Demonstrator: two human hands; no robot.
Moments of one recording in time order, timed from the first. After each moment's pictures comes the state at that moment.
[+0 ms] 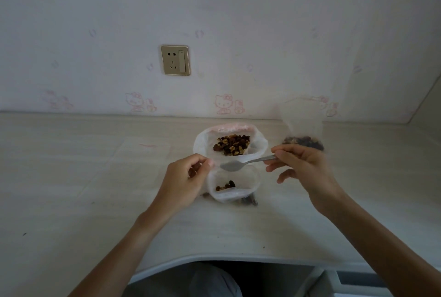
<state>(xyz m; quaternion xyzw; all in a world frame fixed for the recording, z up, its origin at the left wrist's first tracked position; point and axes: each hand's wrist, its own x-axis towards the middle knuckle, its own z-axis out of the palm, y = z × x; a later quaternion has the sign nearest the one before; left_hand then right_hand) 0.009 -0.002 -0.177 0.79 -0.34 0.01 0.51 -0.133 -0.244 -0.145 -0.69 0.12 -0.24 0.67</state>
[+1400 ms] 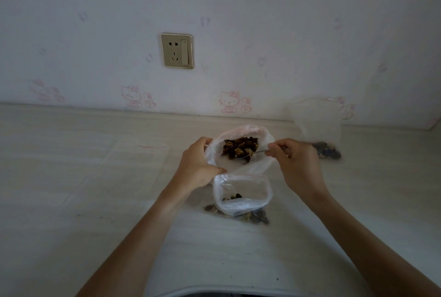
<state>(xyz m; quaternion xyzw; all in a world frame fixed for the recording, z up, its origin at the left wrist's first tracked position) 0.072 -0.055 -0.177 0.83 -0.26 -0.09 0.49 -0.060 -0.251 -0.165 -0.85 0.16 -0.34 0.38</state>
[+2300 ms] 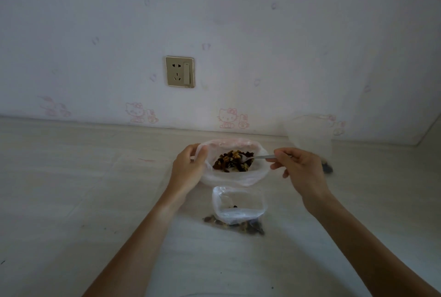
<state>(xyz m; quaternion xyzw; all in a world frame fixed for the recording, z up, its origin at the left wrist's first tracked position) 0.087 -0.052 -0.178 0.79 -0.19 -0.02 0.58 -0.067 -0.264 -0.147 -0.74 0.21 -0.30 0.56</state>
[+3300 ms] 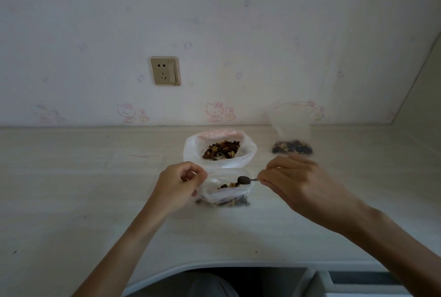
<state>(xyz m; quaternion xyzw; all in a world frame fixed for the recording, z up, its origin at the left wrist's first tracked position) 0.007 -0.005 -0.157 0.82 -0.27 -0.08 0.50 -0.178 -0.229 -0.108 -0.93 -0.18 -0.31 -0.04</state>
